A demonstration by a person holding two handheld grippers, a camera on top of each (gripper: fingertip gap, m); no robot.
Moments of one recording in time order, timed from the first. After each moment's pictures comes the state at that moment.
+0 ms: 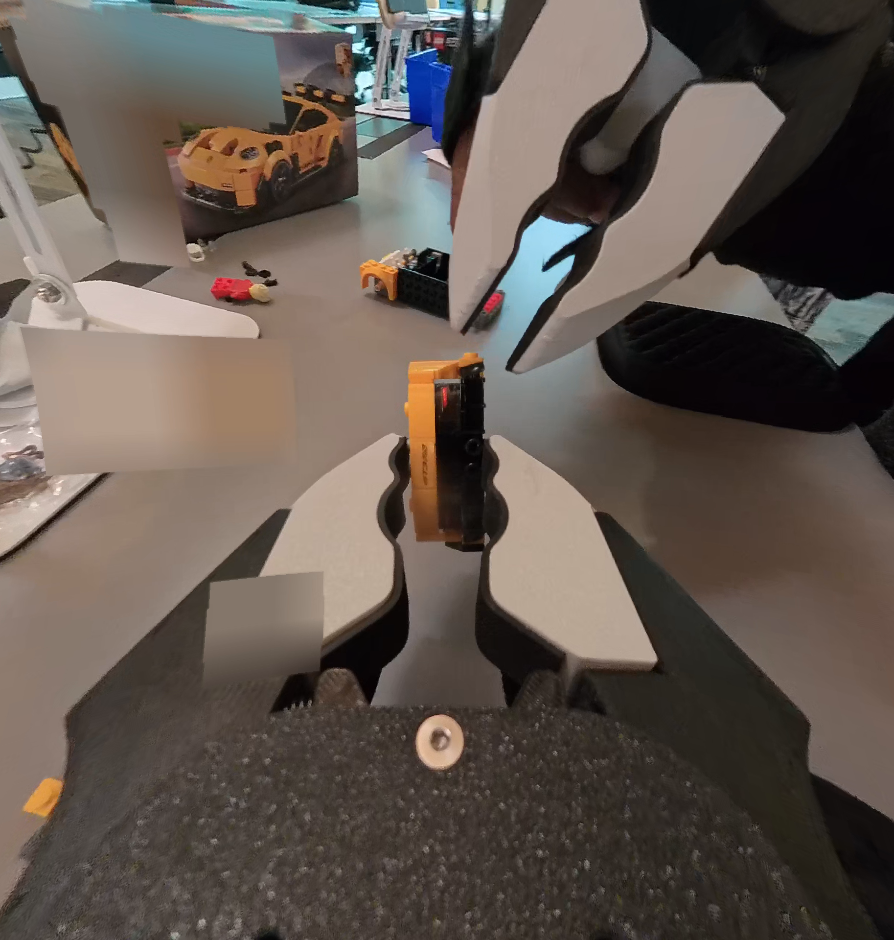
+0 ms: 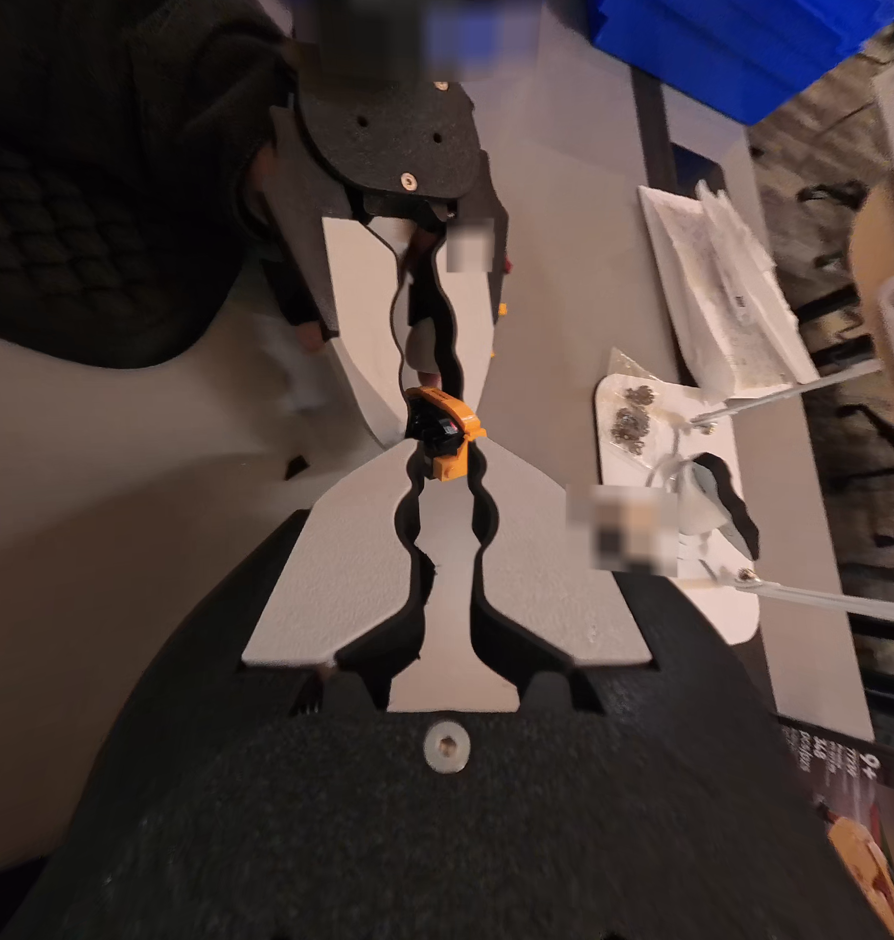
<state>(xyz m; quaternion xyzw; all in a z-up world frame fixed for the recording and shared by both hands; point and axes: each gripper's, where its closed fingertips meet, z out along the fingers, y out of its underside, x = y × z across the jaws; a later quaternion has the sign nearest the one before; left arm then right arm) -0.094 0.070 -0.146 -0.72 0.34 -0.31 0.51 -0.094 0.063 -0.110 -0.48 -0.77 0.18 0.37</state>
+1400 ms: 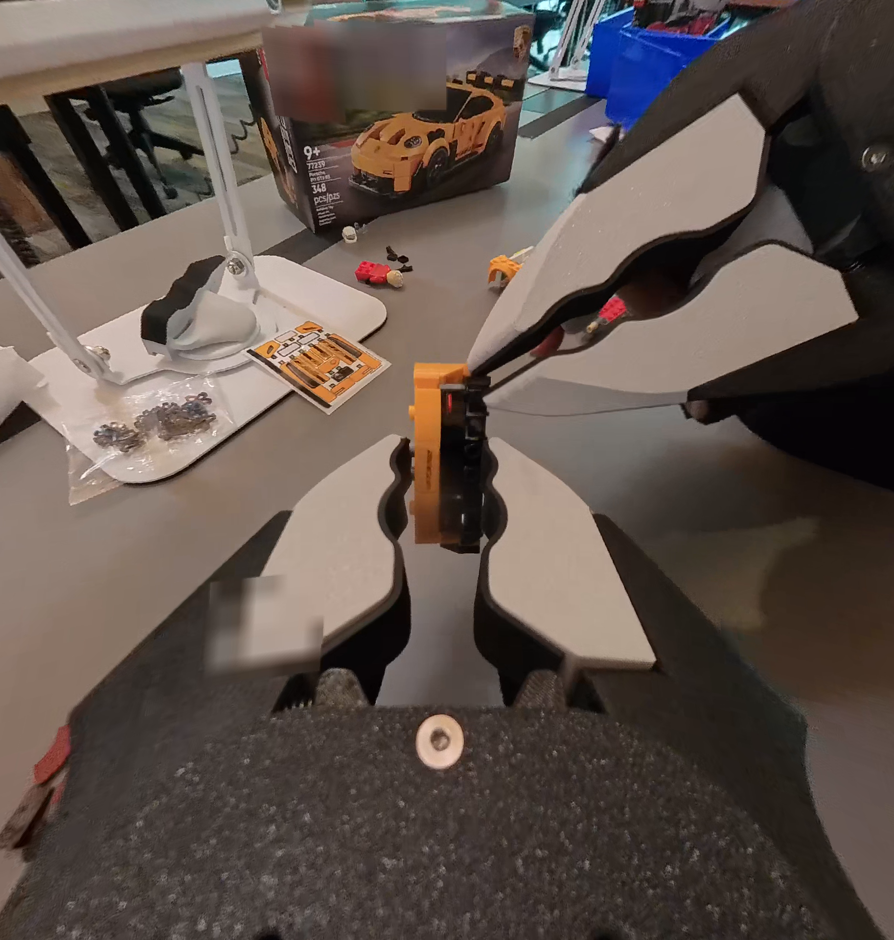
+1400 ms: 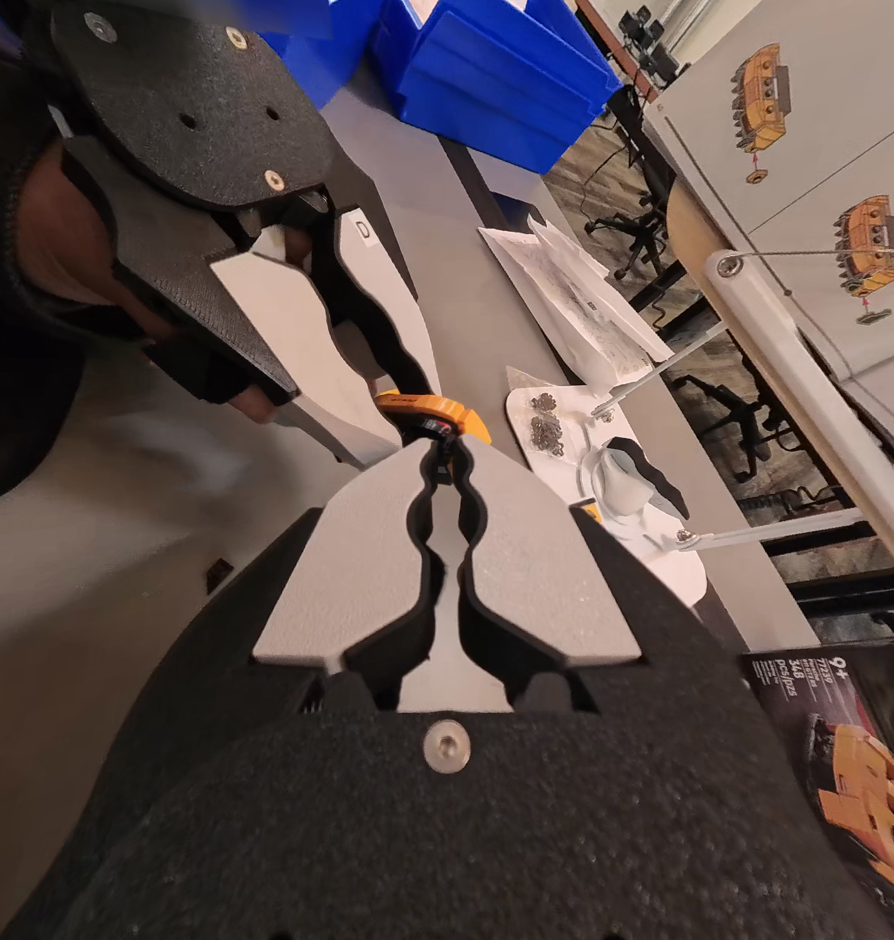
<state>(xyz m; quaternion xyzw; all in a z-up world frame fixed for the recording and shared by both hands) -0.116 0.088 -0.136 -0.78 0.25 -0.19 0.54 -0.115 0.082 -0.110 -0.53 -0.66 0.17 0.51</state>
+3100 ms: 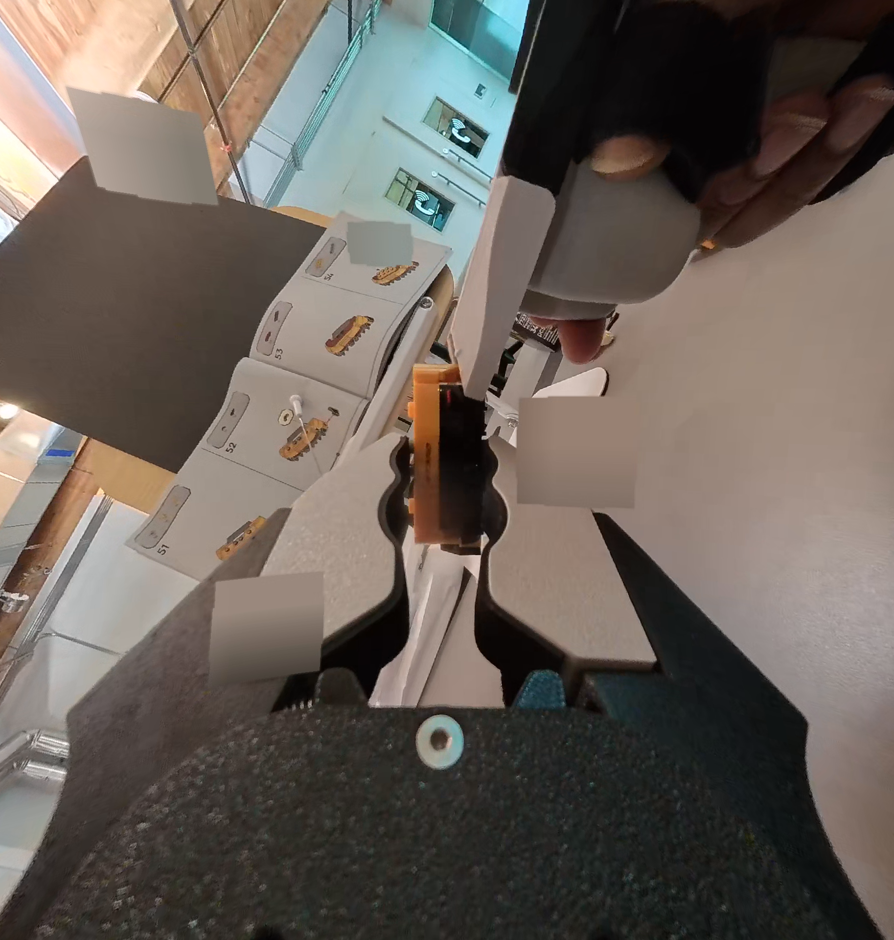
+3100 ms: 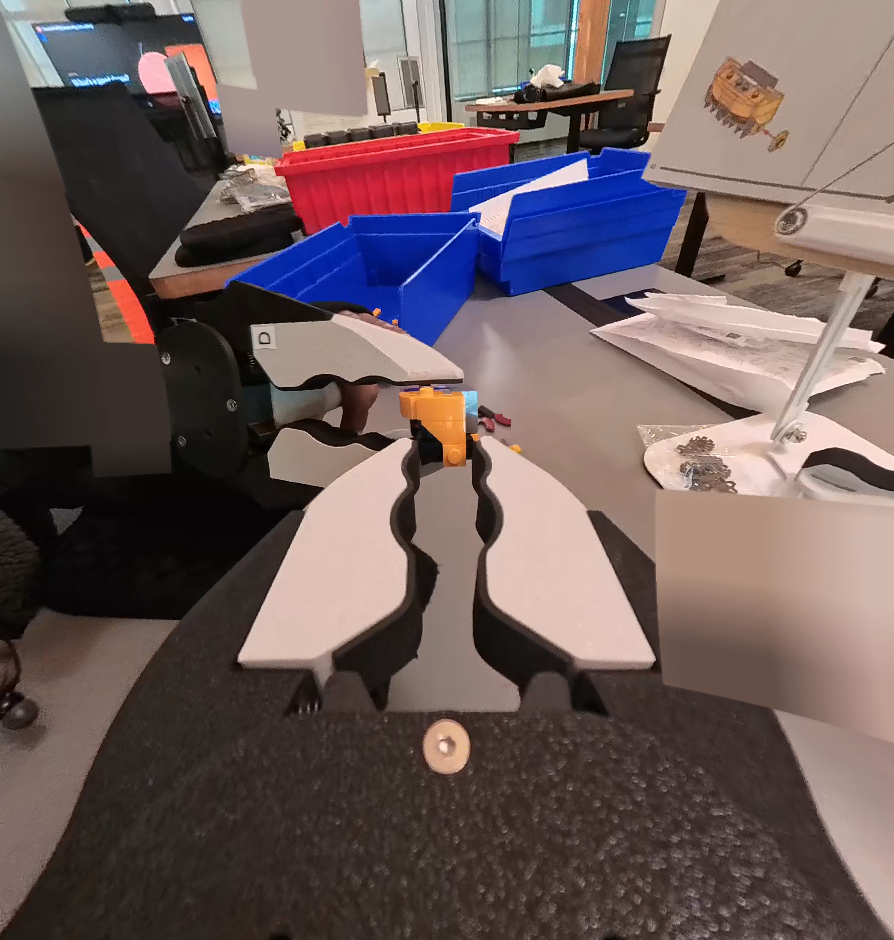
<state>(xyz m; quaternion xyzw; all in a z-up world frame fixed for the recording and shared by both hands) -0.115 0.077 -0.079 -0.53 0.43 0.29 0.67 -0.102 0.067 -0.077 -0.55 -0.54 0.49 0.41</state>
